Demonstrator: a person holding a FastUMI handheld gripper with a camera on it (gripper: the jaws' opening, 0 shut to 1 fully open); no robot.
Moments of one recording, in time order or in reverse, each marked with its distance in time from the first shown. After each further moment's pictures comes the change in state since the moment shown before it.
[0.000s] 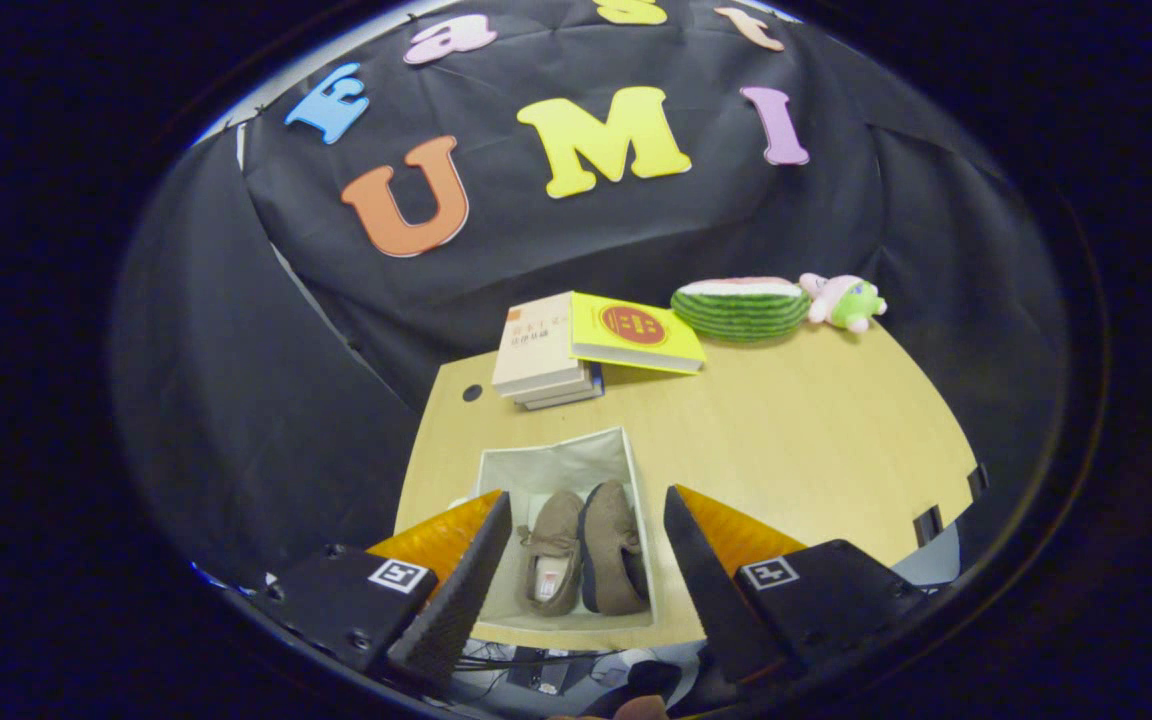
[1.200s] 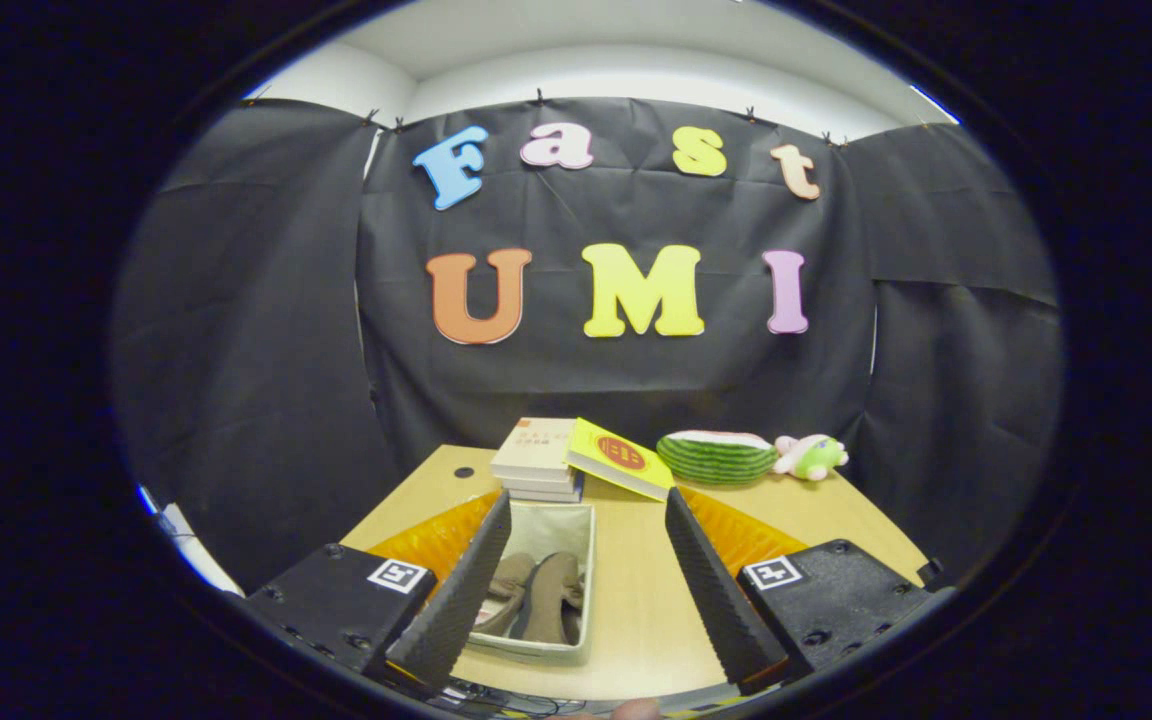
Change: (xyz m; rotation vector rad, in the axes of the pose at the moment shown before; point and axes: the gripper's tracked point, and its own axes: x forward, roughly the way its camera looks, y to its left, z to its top) arm -0.067 0.000 -0.034 -0.274 -0.506 0.020
